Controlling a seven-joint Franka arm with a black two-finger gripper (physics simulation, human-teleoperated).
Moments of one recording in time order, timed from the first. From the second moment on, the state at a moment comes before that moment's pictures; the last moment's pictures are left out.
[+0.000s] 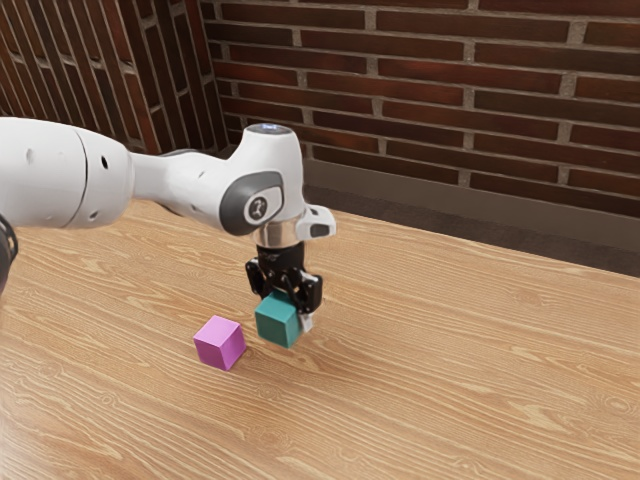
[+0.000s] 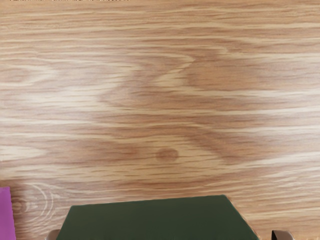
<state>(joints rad) -0.28 0.31 0.08 -1.86 -0.06 2.05 -0.13</state>
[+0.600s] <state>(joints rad) -0.19 0.22 0.13 -1.96 -0.06 2.04 0.15</state>
